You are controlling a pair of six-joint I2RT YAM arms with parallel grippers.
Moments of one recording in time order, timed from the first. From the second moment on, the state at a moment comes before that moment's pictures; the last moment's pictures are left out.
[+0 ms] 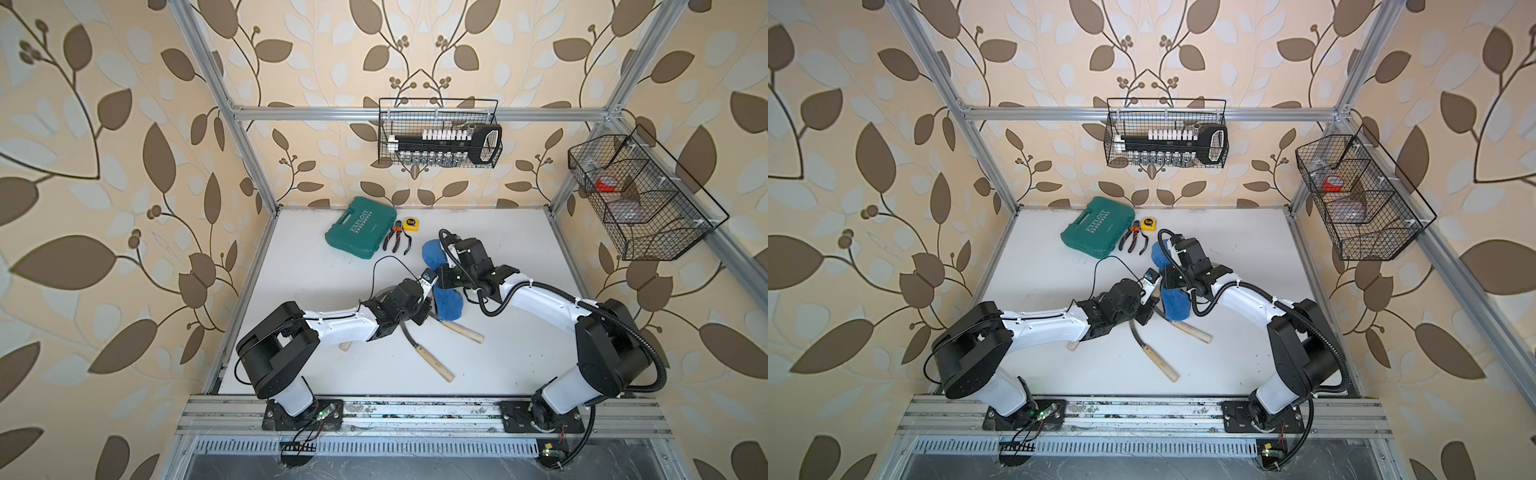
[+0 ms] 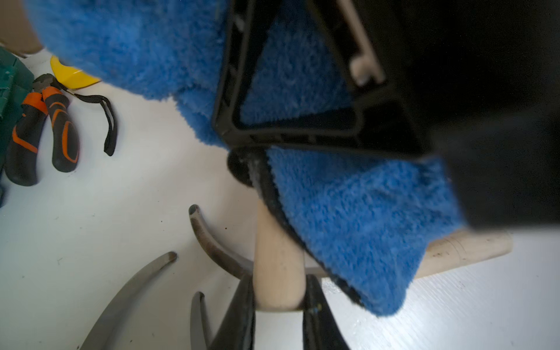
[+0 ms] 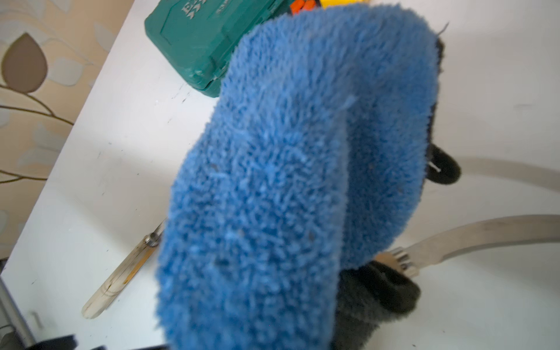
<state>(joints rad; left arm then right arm) -0.86 1.60 0.82 0.16 -0.13 -0.11 0.52 1.59 1.02 -0.20 -0.11 0.39</state>
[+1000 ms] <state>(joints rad) -0.85 1.56 0.76 0.16 -0.17 -0.11 0.54 1.60 0.95 -0.13 -0.21 0.40</state>
